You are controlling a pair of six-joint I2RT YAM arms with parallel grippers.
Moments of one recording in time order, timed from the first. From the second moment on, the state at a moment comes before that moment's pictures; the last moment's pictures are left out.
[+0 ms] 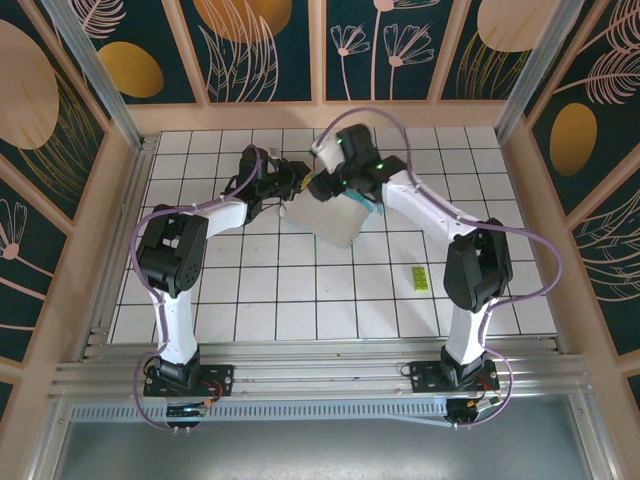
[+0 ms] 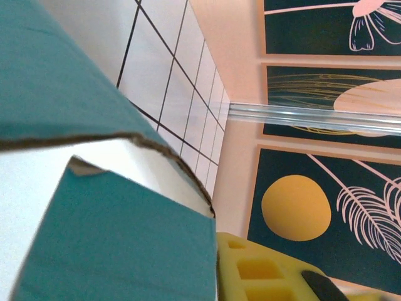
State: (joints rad) left arm -0.37 2.02 1.28 0.39 0.54 -1.40; right arm 0.61 1.86 1.60 -0.48 -0.09 -0.28
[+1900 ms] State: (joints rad) left arm -0.37 2.01 1.31 0.21 0.51 -1.43; right arm 0.63 1.95 1.24 0.28 0.21 -0.89
